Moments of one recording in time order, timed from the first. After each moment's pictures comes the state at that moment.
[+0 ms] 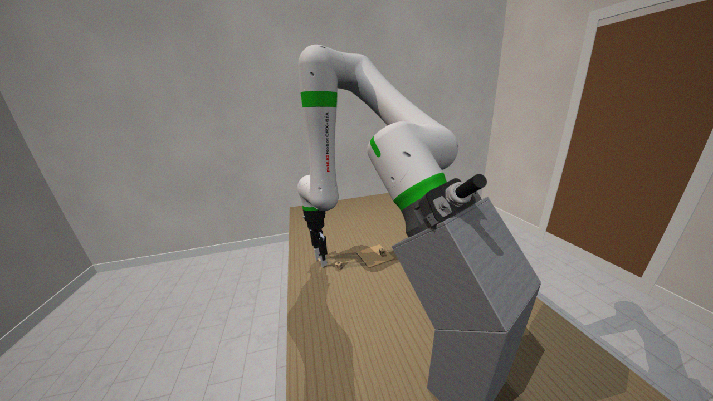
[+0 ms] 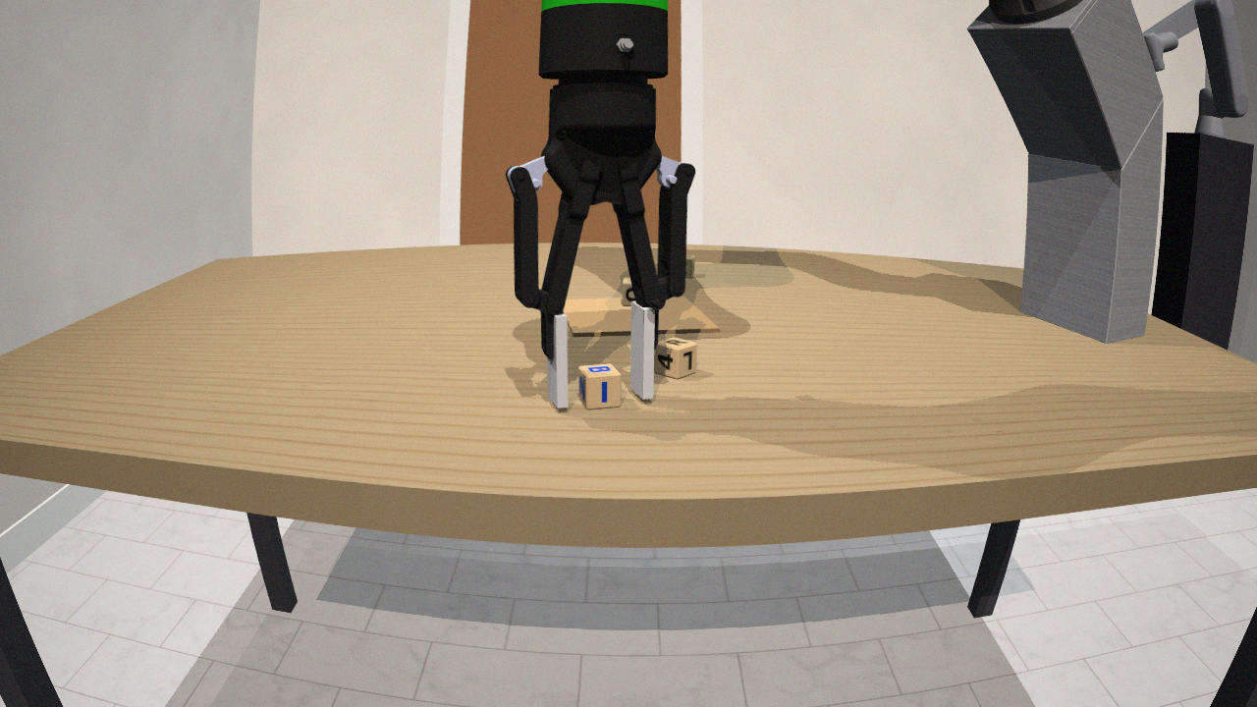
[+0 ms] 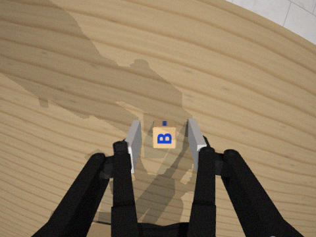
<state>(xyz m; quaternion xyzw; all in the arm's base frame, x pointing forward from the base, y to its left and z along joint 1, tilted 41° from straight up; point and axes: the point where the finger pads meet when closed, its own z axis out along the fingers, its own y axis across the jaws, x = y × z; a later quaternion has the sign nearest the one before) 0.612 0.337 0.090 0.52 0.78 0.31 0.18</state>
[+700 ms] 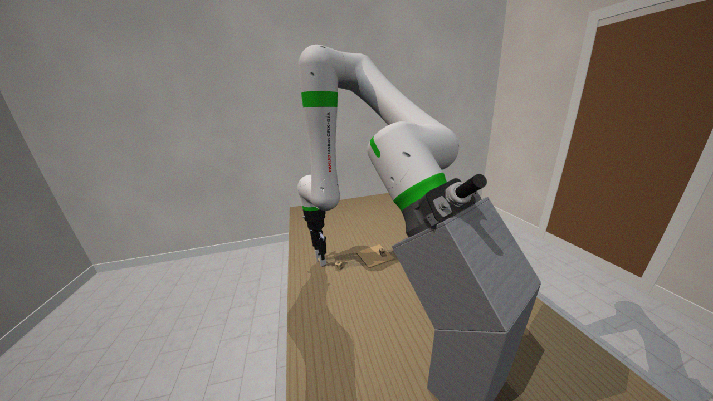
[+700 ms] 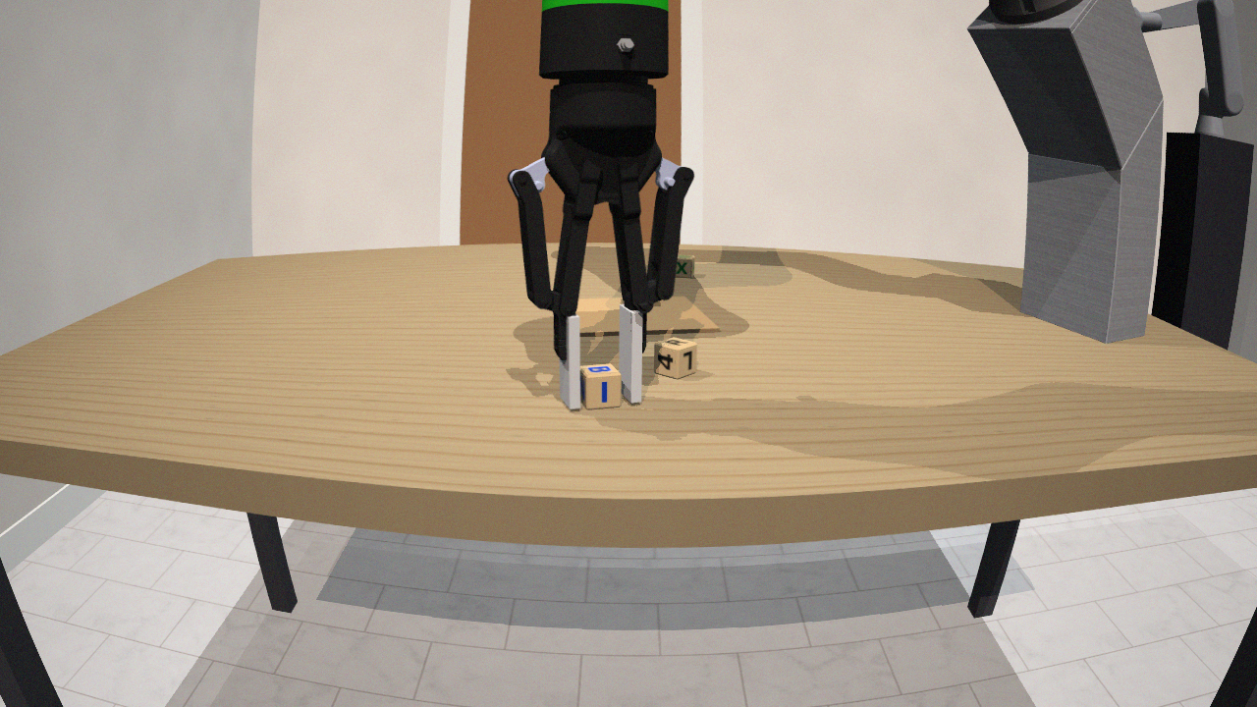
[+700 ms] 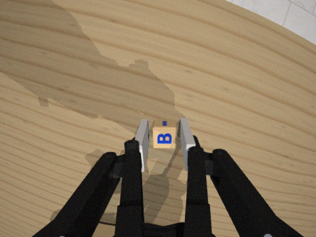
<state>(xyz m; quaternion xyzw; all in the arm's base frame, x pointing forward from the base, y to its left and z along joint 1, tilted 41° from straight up) 0.612 0.337 0.090 0.52 0.78 0.31 0.18</state>
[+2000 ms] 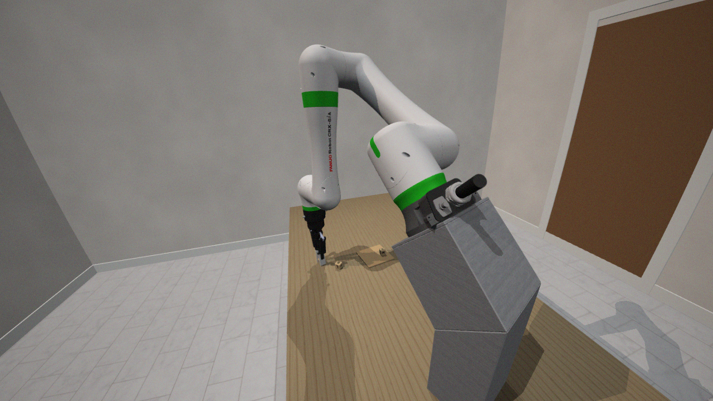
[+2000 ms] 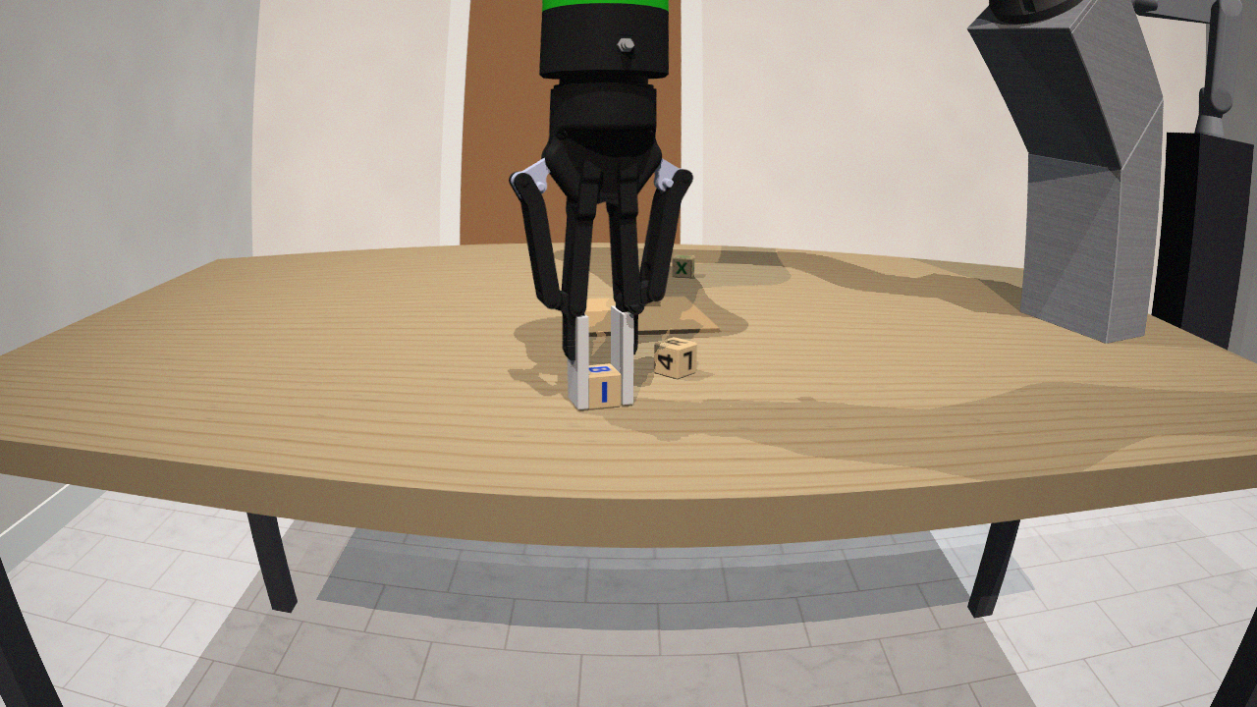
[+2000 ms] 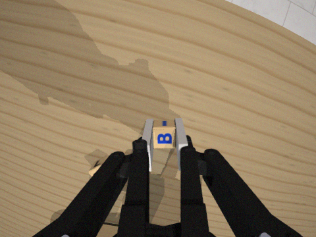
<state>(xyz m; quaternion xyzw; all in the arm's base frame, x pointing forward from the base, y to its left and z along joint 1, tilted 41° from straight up) 0.612 0.336 0.090 0.52 0.78 0.31 0.18</state>
